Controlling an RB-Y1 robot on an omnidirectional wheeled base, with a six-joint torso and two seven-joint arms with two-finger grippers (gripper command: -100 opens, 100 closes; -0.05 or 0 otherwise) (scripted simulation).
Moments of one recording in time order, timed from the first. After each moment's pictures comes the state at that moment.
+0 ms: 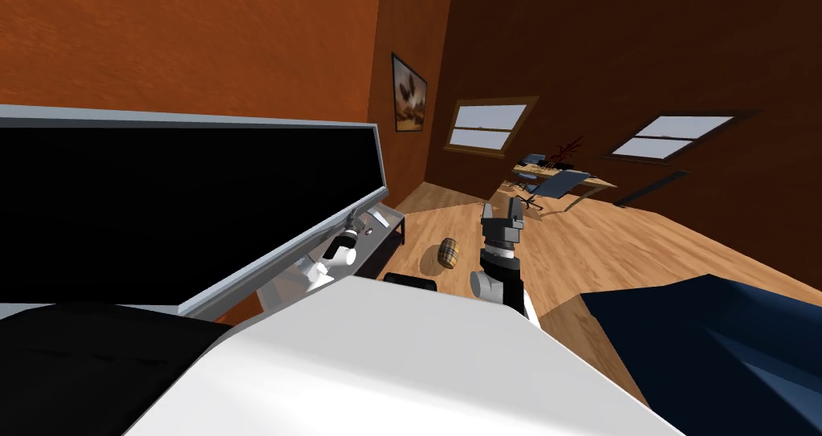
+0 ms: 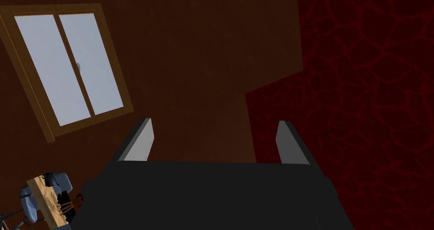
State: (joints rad) left arm 0.27 0.24 0.11 -1.64 0.36 -0.10 0.27; right arm 0.45 -0.05 0.04 -2.23 0.04 -0.49 -0.10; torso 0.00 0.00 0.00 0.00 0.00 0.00
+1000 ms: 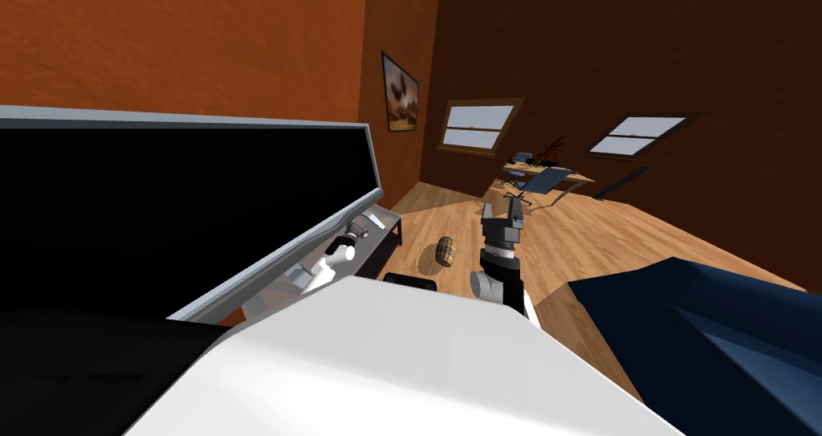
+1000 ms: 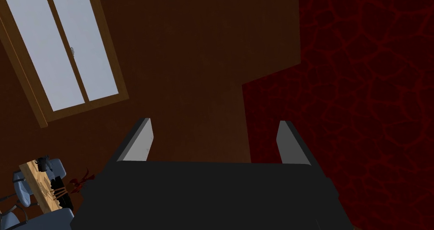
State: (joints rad) left arm 0.14 0.29 0.13 -1.34 0.53 -0.01 0.39; right arm 0.45 -0.05 0.04 -2.23 0.04 -0.49 -0.10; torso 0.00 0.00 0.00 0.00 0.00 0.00
